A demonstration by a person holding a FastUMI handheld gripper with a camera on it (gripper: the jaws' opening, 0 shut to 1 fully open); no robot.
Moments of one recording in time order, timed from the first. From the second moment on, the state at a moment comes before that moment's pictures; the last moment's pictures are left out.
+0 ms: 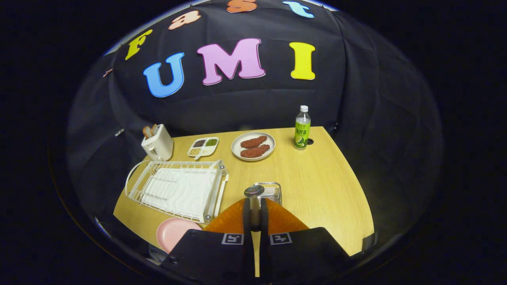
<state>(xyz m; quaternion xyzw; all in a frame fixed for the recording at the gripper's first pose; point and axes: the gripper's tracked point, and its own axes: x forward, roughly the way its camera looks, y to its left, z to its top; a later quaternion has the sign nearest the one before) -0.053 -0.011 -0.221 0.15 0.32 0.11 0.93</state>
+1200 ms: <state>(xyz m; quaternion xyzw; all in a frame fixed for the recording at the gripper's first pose) -0.179 0.234 -0.283 0.11 0.36 0.38 0.84</state>
